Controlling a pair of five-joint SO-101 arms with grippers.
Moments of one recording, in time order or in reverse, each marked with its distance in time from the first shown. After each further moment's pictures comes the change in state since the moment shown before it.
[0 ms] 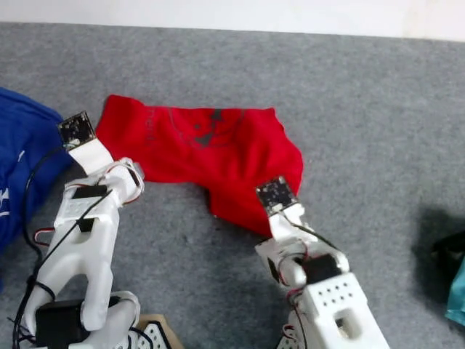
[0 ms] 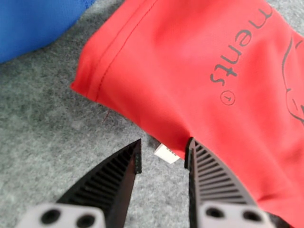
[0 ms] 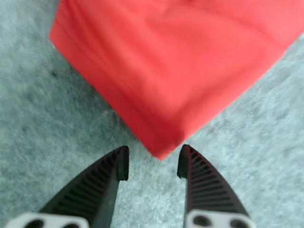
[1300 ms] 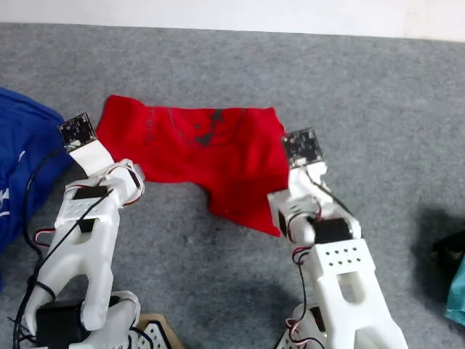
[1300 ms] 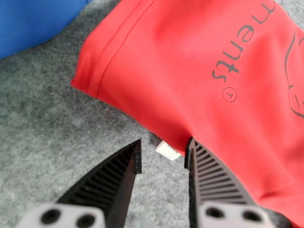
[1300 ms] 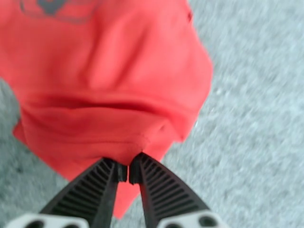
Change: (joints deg) left arm 0.0 0.0 0.5 0.0 0.0; right arm 8.9 17.8 -18.6 -9.5 -2.7
